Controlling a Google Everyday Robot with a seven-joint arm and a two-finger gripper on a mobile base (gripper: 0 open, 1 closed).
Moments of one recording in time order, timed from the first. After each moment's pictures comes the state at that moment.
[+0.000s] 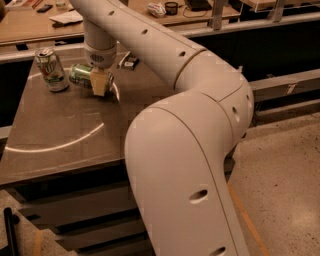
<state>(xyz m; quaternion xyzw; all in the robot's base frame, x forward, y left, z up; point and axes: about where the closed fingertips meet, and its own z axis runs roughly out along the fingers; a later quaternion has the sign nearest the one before) 0.711 0.174 0.848 -0.68 0.72 0.02 0.14</state>
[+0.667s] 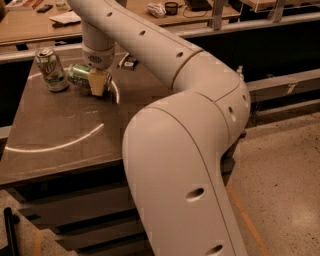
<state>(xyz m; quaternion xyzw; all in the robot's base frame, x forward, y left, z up) 0.711 0.181 0.844 -0.68 0.72 0.02 0.14</state>
